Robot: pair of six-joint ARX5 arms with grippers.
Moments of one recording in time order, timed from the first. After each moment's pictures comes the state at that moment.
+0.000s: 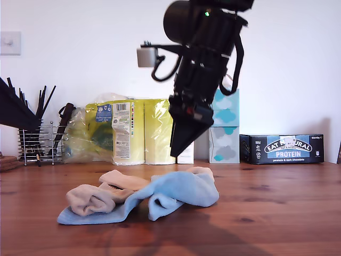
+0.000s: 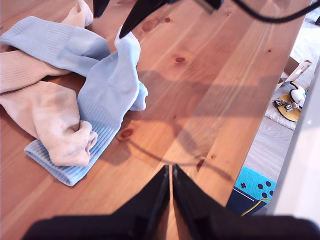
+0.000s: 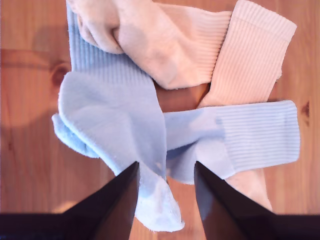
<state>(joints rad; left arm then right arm) -0.45 0.76 0.45 -0.43 0.51 0.23 0.68 1.83 1.39 -0.68 -0.07 -0.97</state>
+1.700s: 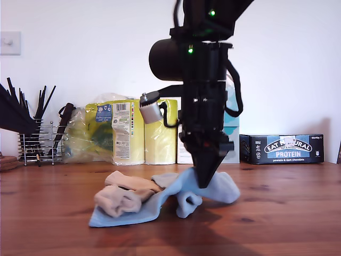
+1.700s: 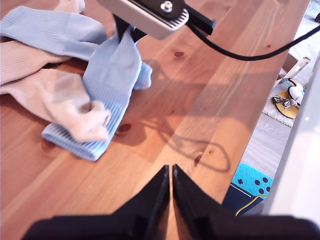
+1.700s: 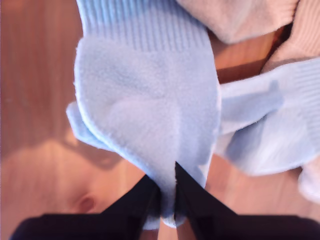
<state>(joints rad) -0.45 0.76 0.45 -0.44 0.51 0.23 0.72 1.96 1.44 -0.85 0.17 -1.01</state>
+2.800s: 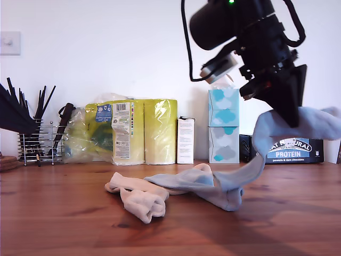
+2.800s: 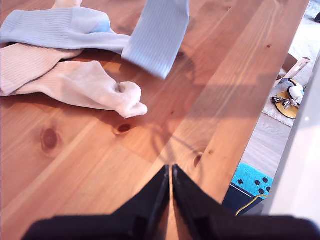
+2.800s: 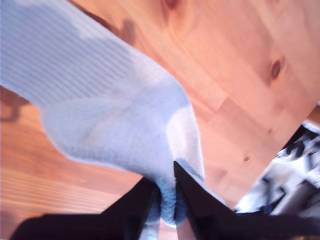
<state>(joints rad) -0.45 0.76 0.45 -0.45 0.51 0.23 0.57 1.87 1.59 -1.36 0.48 -0.08</state>
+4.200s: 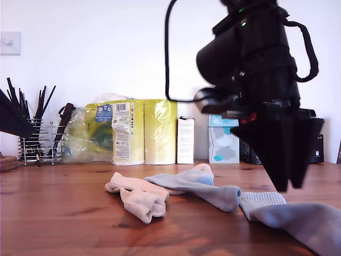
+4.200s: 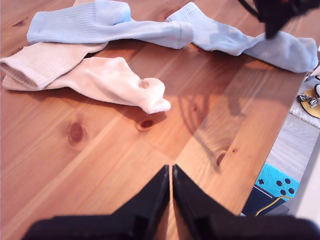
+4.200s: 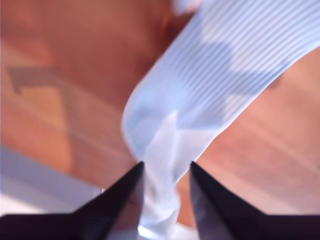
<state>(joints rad) -0.45 0.76 0.45 -0.43 0.42 0.23 0.58 1.81 1.32 -1.21 -0.01 -0.03</state>
